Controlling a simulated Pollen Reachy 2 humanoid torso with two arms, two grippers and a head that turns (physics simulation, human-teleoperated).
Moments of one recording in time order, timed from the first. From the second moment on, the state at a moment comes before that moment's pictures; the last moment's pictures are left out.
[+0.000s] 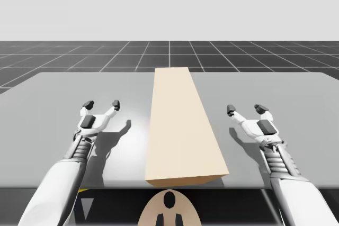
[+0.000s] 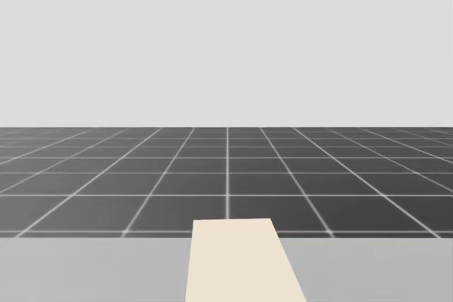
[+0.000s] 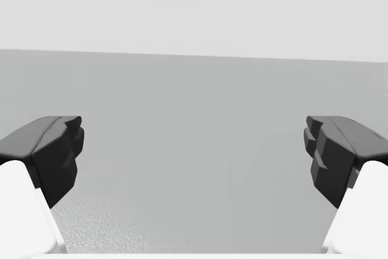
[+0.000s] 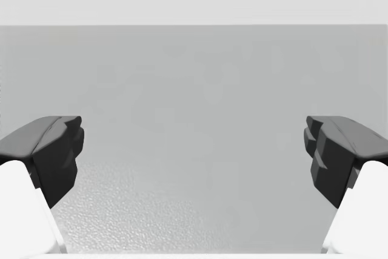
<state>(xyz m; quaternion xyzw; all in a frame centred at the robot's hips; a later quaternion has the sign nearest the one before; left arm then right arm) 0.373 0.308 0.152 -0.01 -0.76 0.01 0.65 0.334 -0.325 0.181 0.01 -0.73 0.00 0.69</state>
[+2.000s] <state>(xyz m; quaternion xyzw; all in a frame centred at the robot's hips) 0.362 0.137 0.154 -0.29 -0.54 -0.48 0.63 0.296 -0.280 0.174 0.19 -0.71 0.30 0.61</state>
